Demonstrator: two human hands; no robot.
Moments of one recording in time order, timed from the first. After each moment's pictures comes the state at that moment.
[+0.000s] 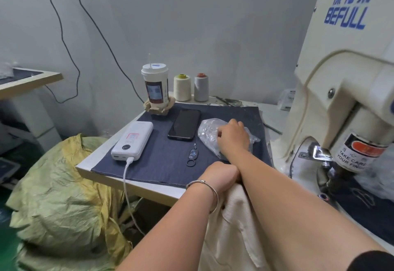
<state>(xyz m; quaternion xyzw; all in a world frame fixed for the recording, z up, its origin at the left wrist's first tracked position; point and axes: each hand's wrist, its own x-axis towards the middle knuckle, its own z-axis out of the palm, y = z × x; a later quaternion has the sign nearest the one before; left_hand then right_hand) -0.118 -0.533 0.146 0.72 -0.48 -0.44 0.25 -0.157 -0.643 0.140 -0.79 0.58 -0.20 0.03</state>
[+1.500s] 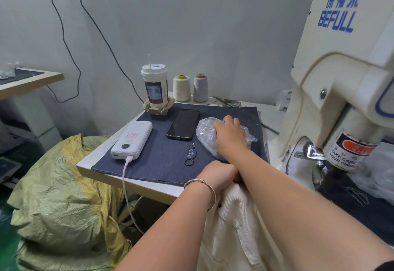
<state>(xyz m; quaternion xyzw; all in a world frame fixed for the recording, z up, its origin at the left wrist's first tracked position) -0.121 -0.526 0.149 0.72 -0.44 -0.45 0.27 -0.161 -0.634 0.147 -0.83 0.53 -0.16 -0.04</state>
